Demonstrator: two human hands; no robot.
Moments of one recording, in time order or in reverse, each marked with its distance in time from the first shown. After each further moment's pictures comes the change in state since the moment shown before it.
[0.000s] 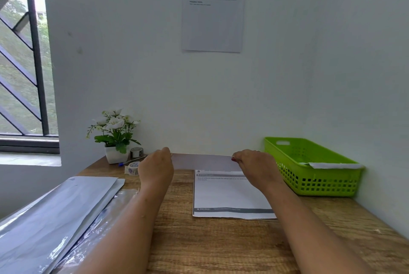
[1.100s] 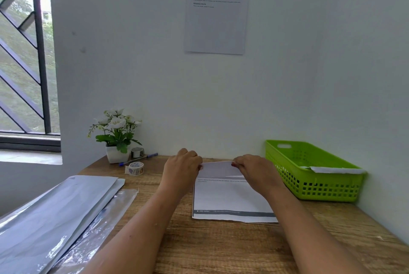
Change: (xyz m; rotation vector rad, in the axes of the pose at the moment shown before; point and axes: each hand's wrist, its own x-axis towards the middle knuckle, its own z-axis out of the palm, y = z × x) left_hand -0.007 0.032 0.014 -0.084 0.106 0.520; right_hand -0.003 0.002 0.000 0.152 -0.031 -0.010
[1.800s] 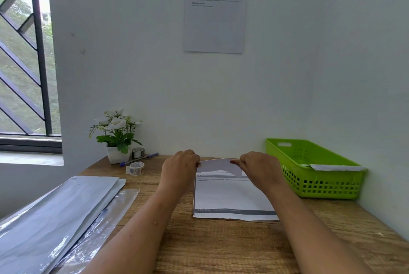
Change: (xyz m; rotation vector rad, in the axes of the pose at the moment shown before) left_hand 0.000 0.002 -0.011 -0.115 -0.090 -0.132; right_hand -0.003 -0.004 -0.012 -0.225 0.063 -0.015
